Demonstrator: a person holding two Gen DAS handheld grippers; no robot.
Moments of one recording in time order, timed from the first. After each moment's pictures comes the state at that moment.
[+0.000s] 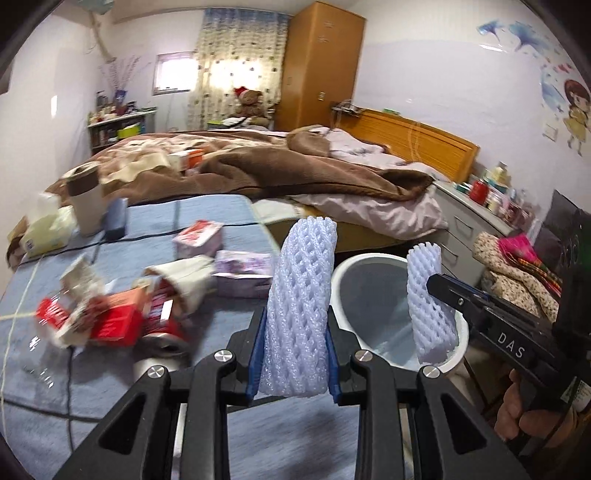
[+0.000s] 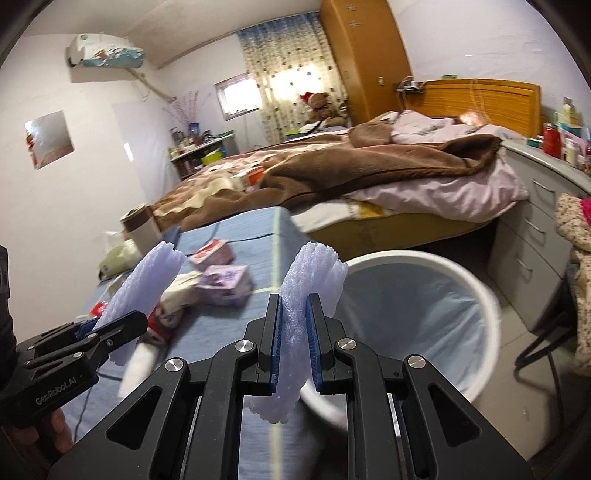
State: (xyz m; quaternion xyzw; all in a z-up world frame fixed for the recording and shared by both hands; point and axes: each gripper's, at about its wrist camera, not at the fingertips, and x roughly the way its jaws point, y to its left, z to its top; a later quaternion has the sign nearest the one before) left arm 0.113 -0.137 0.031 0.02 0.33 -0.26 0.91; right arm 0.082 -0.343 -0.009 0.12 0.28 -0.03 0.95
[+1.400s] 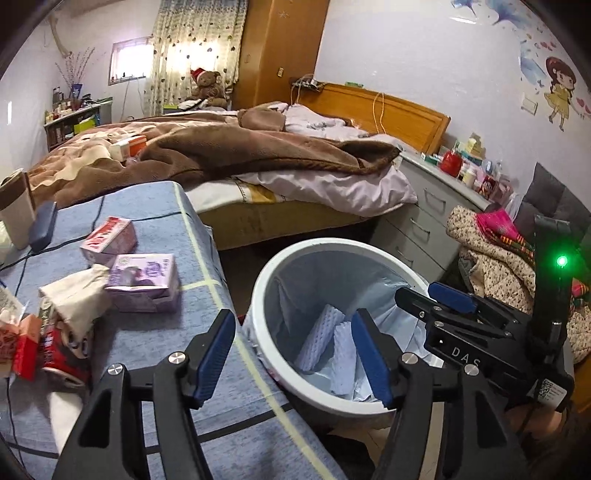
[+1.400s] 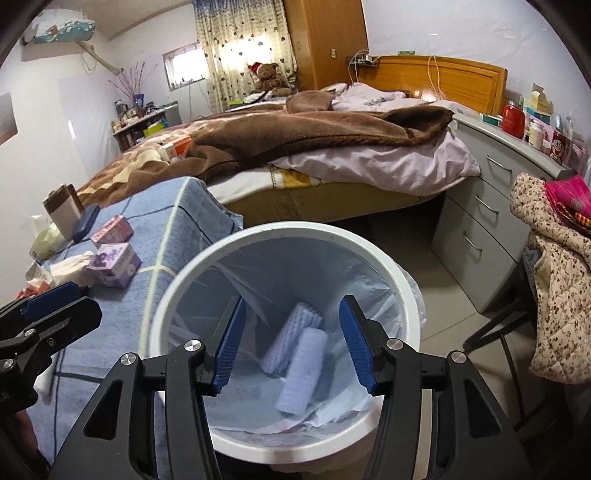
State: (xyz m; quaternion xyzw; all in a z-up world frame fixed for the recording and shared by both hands) left arm 0.125 -0.214 0.007 0.03 0.36 -0.32 0.88; right arm 0.090 -0.405 -0.041 0.10 0.34 -0.11 0.93
